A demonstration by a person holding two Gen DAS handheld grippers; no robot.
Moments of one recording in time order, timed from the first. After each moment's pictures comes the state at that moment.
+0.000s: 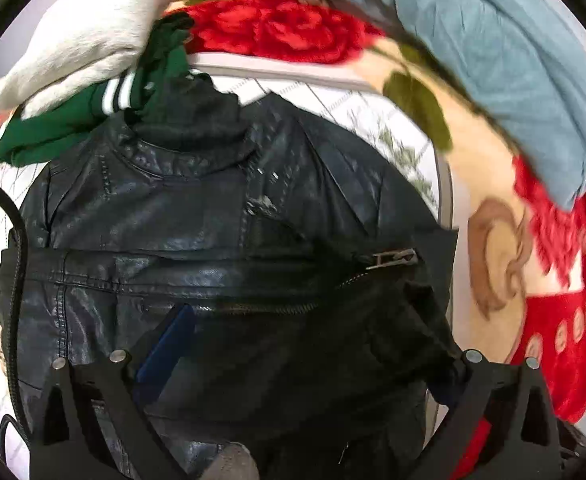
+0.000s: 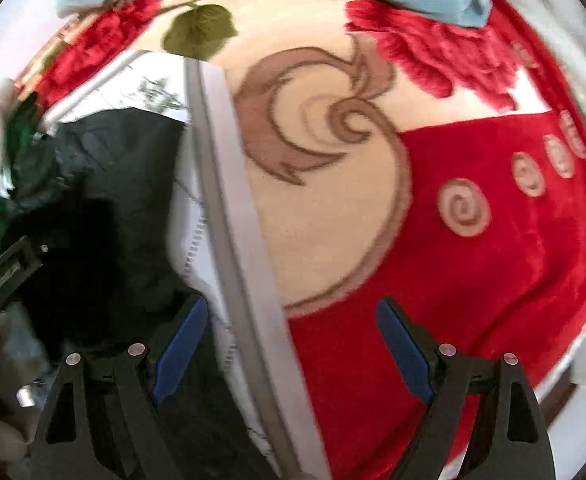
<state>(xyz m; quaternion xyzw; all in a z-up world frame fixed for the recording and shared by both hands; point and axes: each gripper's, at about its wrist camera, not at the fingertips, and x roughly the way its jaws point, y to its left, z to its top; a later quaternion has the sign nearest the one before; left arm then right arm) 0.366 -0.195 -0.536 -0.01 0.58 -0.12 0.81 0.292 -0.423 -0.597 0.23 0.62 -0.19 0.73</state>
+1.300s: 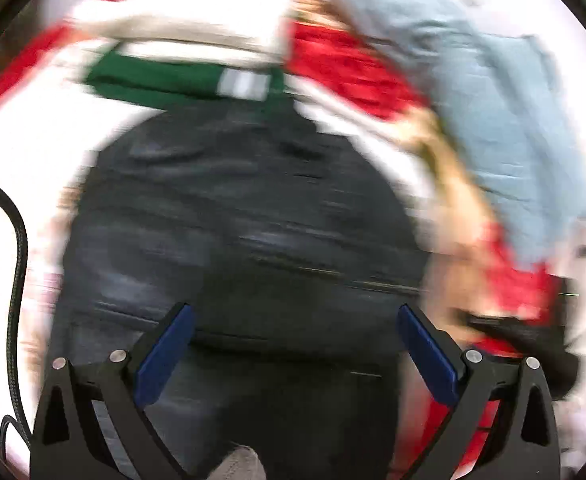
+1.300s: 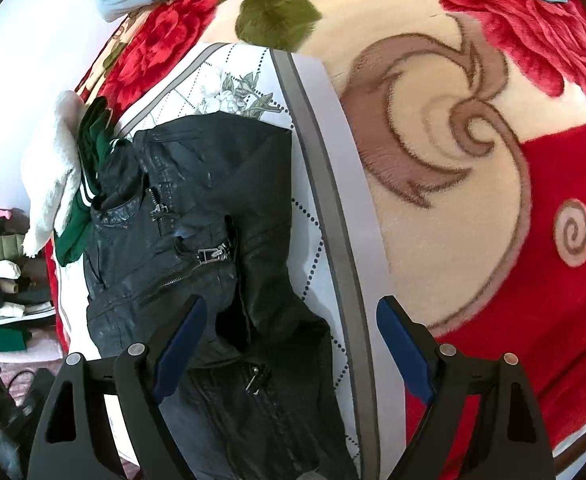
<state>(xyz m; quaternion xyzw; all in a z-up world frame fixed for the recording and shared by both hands) 0.328 -0.075 -0.492 -0.12 0.56 -0.05 0.82 0.338 -0.416 -0.605 0.33 0.62 -0.07 0.71</state>
